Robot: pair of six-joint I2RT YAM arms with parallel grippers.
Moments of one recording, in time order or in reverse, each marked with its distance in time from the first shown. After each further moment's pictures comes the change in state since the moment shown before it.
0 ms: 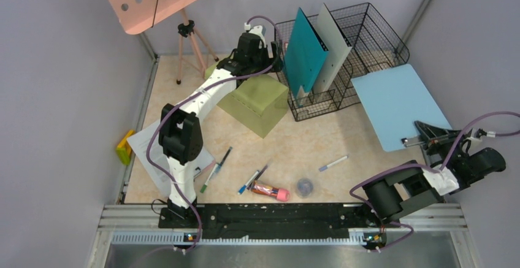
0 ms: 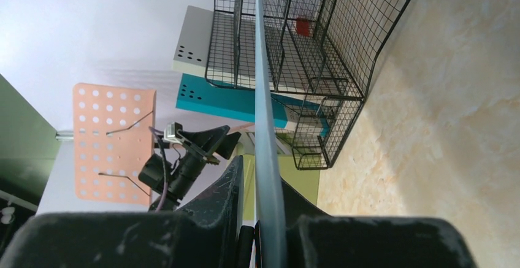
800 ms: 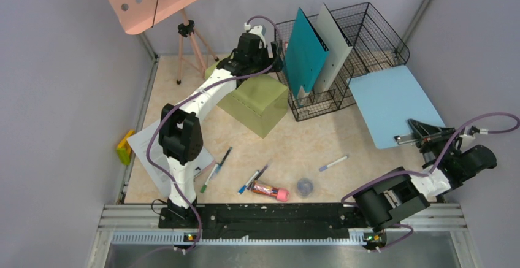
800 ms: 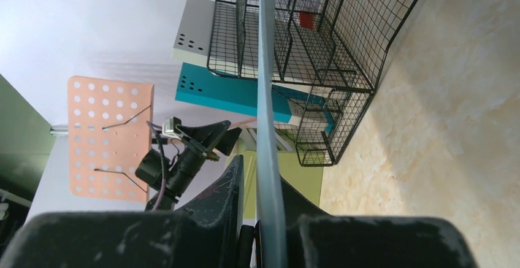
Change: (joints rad) left arm 0.000 0.000 0.000 0.000 0.000 0.000; right arm 0.063 -0.100 -0.053 0.042 0.052 0.079
